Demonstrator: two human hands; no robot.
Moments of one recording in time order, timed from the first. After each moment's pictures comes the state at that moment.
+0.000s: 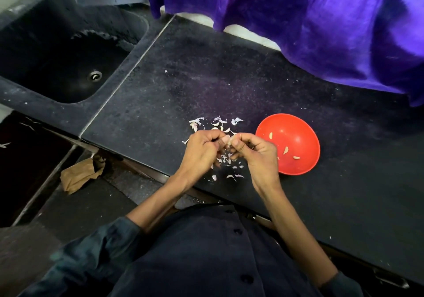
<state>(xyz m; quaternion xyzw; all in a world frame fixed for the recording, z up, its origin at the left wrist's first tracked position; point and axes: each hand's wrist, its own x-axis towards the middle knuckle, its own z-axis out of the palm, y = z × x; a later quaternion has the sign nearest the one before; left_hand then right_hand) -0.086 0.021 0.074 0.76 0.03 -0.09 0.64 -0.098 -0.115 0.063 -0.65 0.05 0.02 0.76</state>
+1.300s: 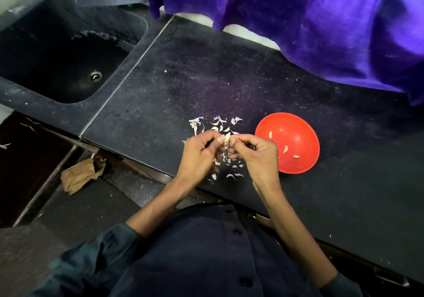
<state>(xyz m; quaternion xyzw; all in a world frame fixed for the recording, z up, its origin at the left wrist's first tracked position) -0.099 0.023 0.068 0.76 0.02 -0.05 0.65 -0.100 -0.113 0.068 -0.70 0.08 0.00 0.71</state>
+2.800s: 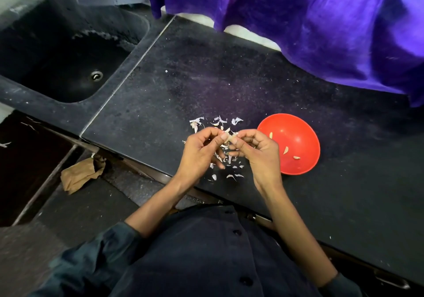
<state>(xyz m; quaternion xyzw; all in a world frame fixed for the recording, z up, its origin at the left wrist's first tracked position) -0.095 0.022 0.064 0.67 0.02 -0.07 0.74 -0.096 -0.118 0.067 -0.63 0.08 0.03 0.77</state>
